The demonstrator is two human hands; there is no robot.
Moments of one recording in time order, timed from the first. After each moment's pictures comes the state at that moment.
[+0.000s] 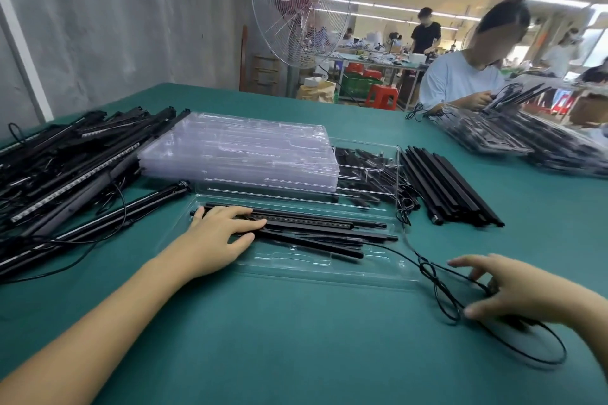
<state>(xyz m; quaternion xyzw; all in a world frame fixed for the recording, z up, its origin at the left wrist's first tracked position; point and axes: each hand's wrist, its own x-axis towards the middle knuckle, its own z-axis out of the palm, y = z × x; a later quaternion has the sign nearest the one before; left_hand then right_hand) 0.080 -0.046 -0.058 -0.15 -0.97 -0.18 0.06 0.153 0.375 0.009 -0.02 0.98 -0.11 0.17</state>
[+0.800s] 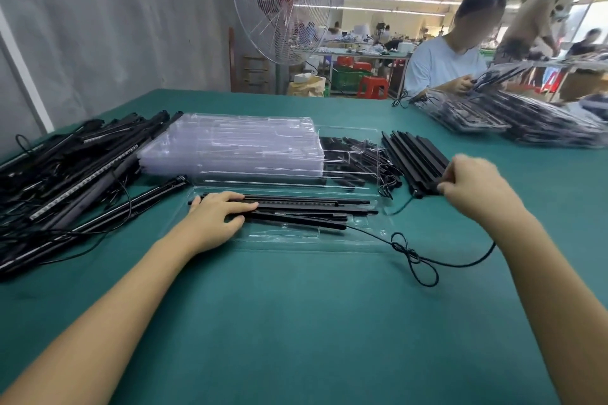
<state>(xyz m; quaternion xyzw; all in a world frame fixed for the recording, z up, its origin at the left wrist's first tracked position) 0.087 -0.038 -0.047 -0.13 -0.97 -0.18 0.06 0.143 0.334 0.053 0.11 0.97 -0.13 -0.16</state>
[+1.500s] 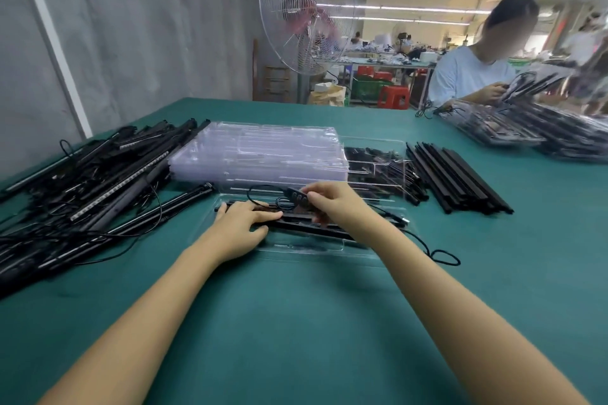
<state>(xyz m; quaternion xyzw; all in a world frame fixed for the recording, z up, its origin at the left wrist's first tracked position) 0.083 -0.041 -0.051 -0.14 -0.97 -0.17 0.07 0.094 0.169 0.008 -0.19 0.83 -0.52 0.03</state>
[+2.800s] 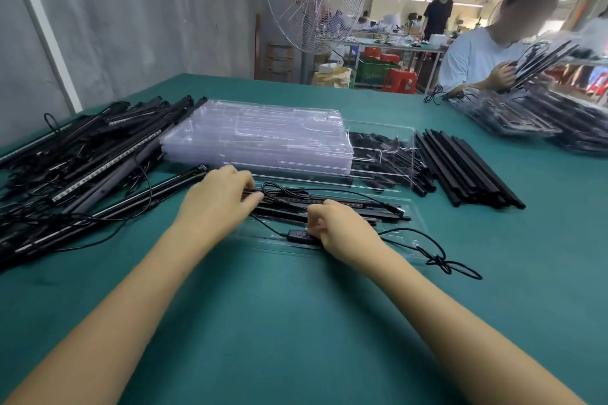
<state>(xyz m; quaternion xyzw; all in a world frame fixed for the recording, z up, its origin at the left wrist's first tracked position) 0.112 -0.034 -0.007 -0.04 -0.97 -0.13 0.19 0.109 0.169 -0.026 -0.22 0.96 -0.17 -0.02</state>
